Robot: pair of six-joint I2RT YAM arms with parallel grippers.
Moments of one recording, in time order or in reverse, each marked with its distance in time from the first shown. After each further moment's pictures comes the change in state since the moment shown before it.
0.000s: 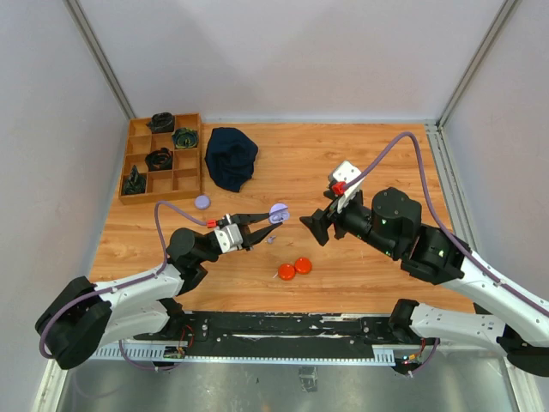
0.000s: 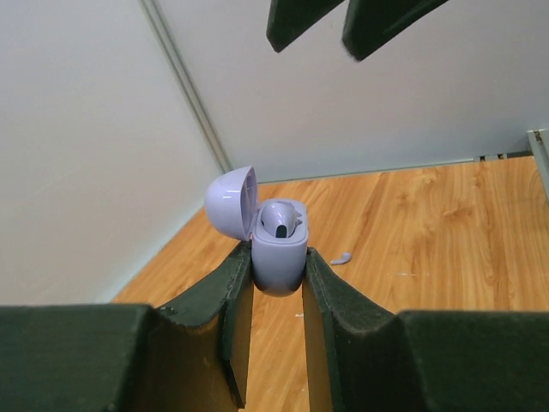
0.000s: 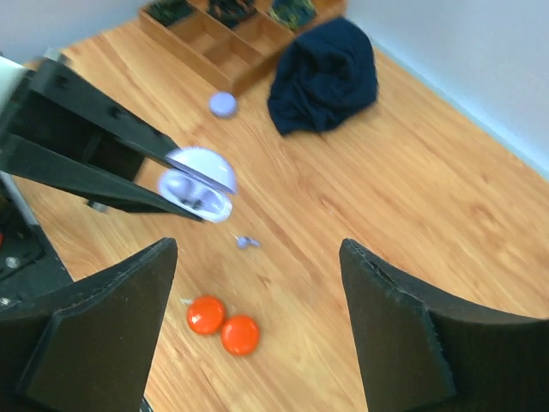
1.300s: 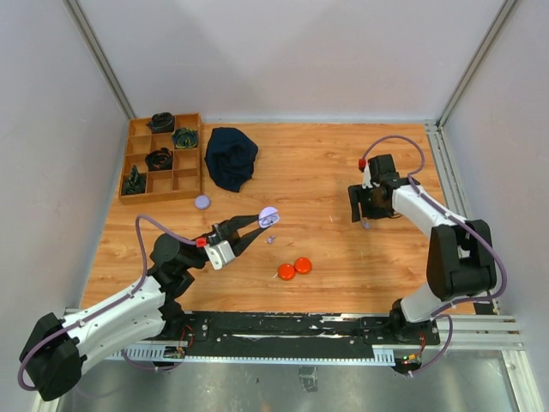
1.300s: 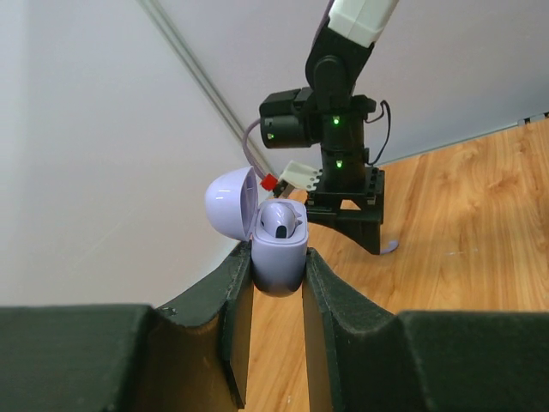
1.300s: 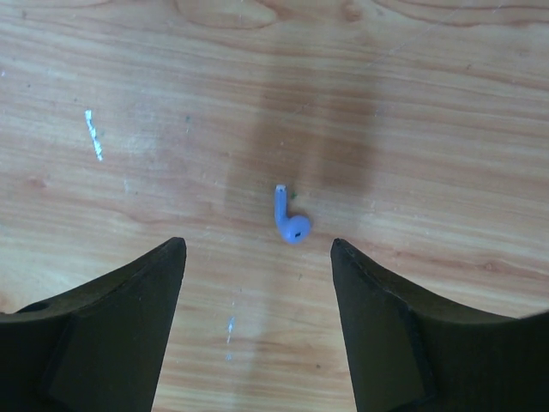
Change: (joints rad) left arm 0.002 -0.306 0.013 -0.338 0.014 0.253; right arm -0.875 0.650 -0.113 -0.160 -0.233 0.074
